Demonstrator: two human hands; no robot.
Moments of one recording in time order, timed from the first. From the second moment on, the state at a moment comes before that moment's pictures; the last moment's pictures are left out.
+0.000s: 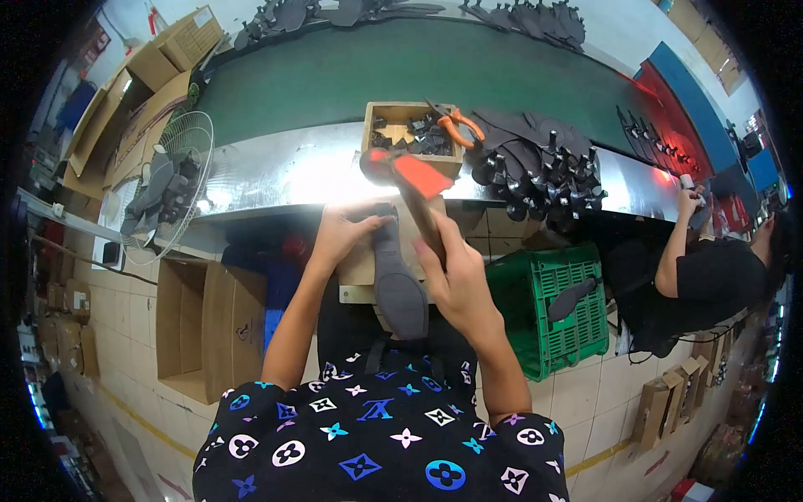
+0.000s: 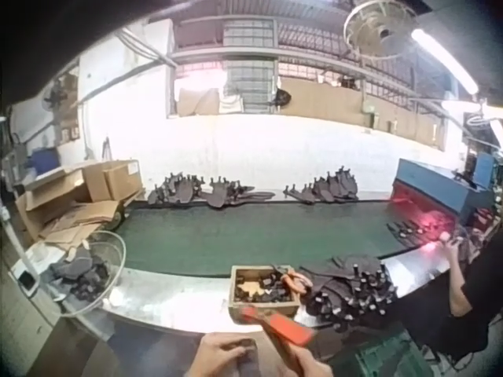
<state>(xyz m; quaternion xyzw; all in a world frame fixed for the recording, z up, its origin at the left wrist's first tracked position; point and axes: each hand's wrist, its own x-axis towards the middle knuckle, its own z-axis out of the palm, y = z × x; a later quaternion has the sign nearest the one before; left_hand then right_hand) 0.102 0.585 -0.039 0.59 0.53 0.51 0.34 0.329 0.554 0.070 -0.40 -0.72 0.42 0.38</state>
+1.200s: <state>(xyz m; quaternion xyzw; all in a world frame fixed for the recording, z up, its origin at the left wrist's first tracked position) 0.117 0.529 0.004 0.72 0.44 0.45 0.29 0.350 0.554 0.055 -0.42 -0.79 0.21 0.40</state>
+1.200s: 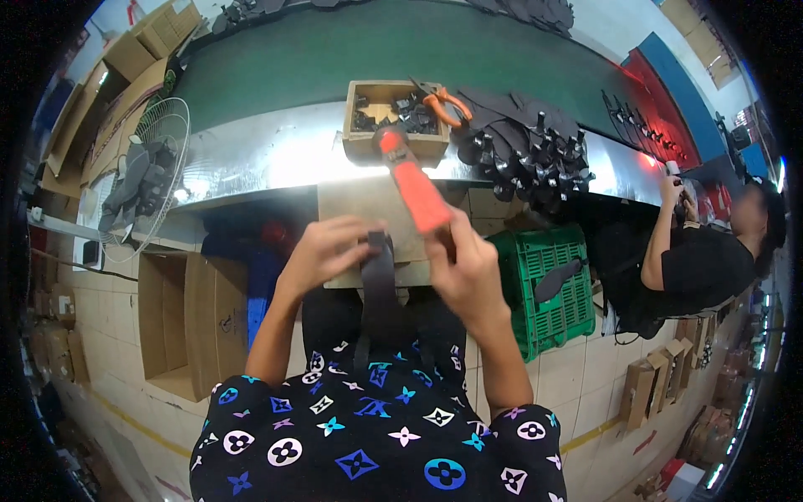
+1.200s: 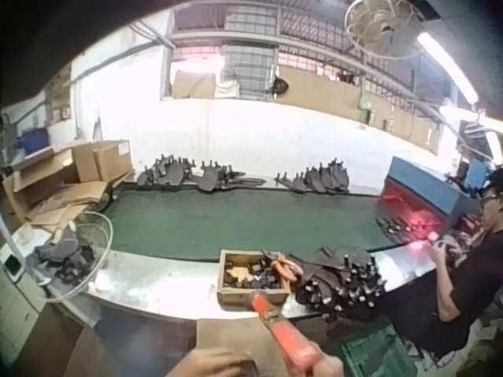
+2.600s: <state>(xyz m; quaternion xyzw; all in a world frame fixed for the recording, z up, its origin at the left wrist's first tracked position) 0.183 0.462 0.070 0.58 0.39 0.38 0.61 0.355 0.526 0.041 -0.19 -0.70 0.57 0.39</state>
